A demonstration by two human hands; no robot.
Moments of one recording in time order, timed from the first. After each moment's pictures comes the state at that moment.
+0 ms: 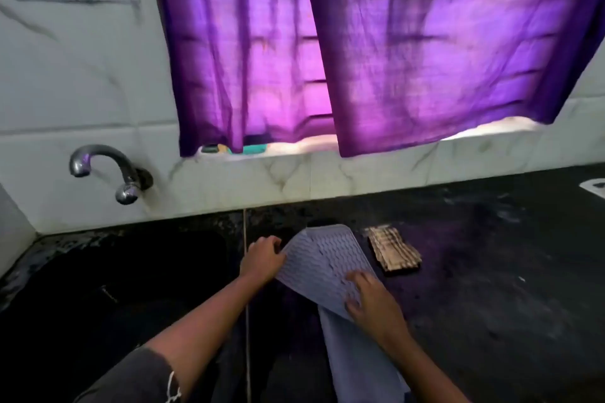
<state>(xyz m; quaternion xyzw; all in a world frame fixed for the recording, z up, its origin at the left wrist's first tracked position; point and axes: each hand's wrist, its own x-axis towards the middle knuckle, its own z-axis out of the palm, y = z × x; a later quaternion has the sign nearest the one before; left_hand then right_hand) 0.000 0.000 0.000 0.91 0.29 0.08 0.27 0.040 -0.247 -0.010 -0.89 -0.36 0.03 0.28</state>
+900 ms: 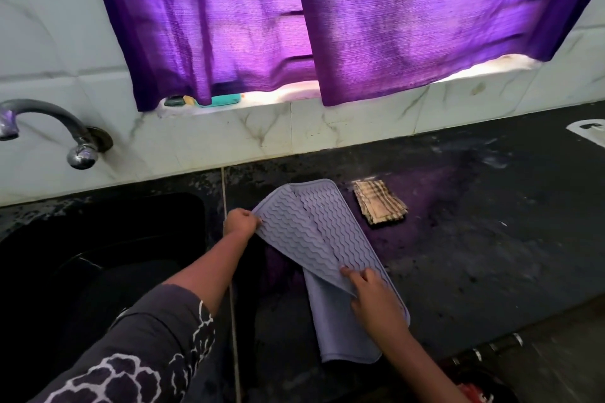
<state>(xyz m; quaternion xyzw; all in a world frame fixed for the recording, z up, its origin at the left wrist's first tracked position) 0.030 0.020 -0.048 0.75 0.48 0.08 0.45 0.009 -0.280 -0.048 -0.94 -0.27 0.11 0.17</state>
